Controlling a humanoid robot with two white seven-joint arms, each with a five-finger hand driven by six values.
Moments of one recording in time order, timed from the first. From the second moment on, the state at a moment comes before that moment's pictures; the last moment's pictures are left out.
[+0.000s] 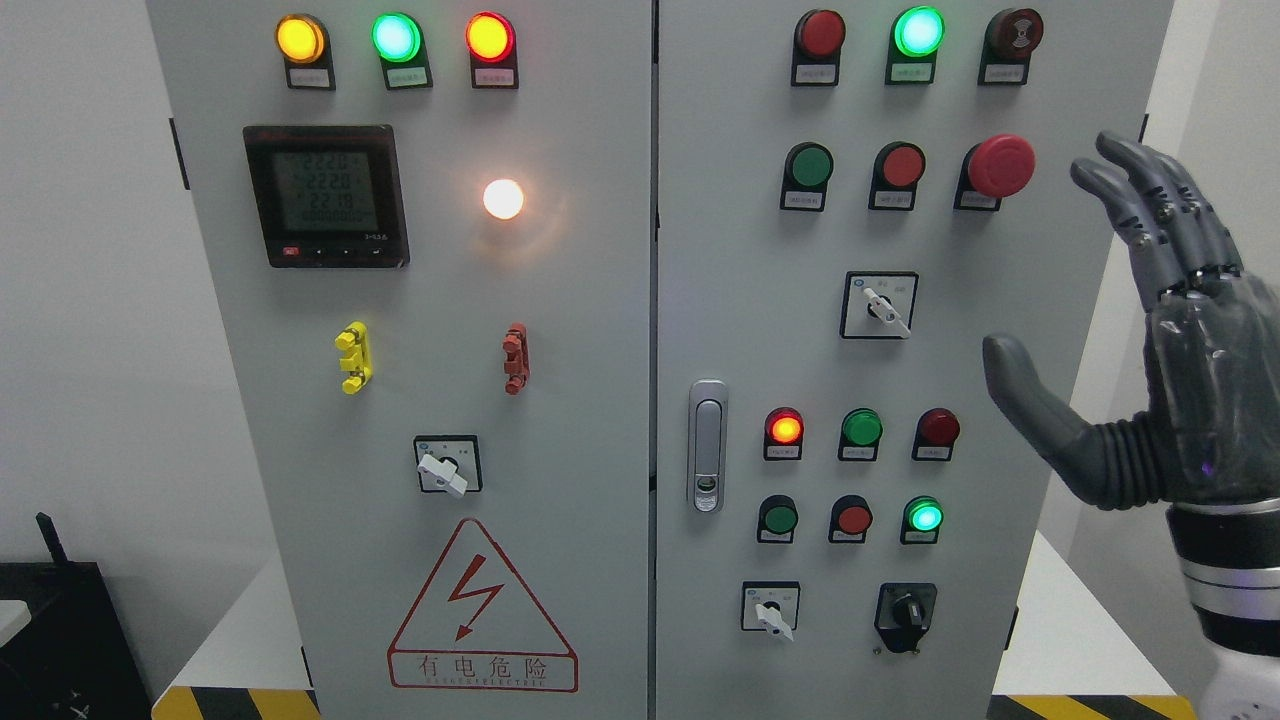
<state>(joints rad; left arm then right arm) -0.04 -0.09 0.00 0.04 -0.10 -0.09 0.00 -0.61 -0.14 -0.19 -1.99 0.77 -0.30 0.10</state>
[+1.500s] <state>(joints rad) -0.04 -0.09 0.00 0.04 -0.10 -0.09 0.00 -0.62 -0.14 -0.19 -1.94 0.78 -0.25 0.05</state>
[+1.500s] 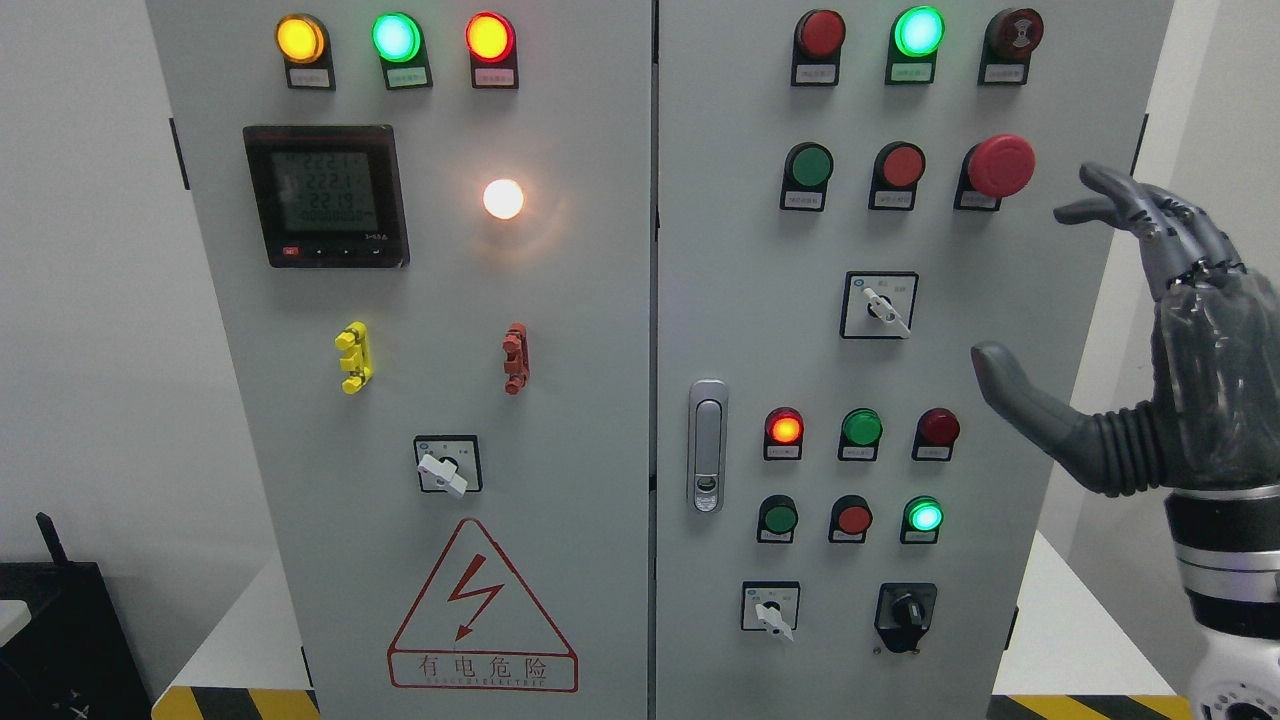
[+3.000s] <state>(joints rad) -0.04 -0.09 0.00 0.04 -0.10 -0.09 0.00 -0.65 -0.07 -0.10 -1.83 0.88 0.01 0.02</state>
